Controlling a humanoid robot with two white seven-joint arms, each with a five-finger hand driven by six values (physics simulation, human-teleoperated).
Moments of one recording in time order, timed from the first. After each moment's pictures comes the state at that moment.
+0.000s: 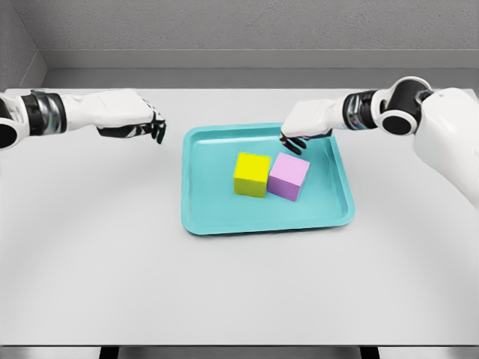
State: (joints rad) left arm -0.84 0.67 -0.67 -1.25 -0.41 -0.61 -0.61; right arm -1.03 -0.46 0.97 -1.06 0.64 -0.61 0.61
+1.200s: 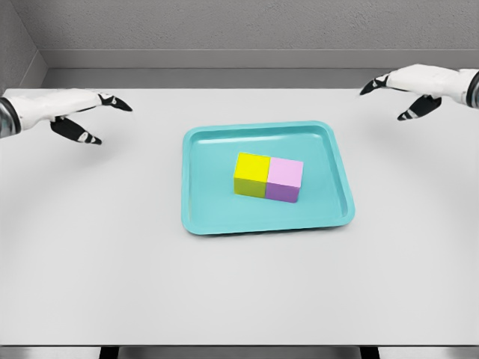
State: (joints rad) left arm -0.83 0.66 -0.59 -0.89 -0.22 -0.61 -0.61; right arm -0.96 -0.65 0.61 -0.85 0.46 -0.61 0.61
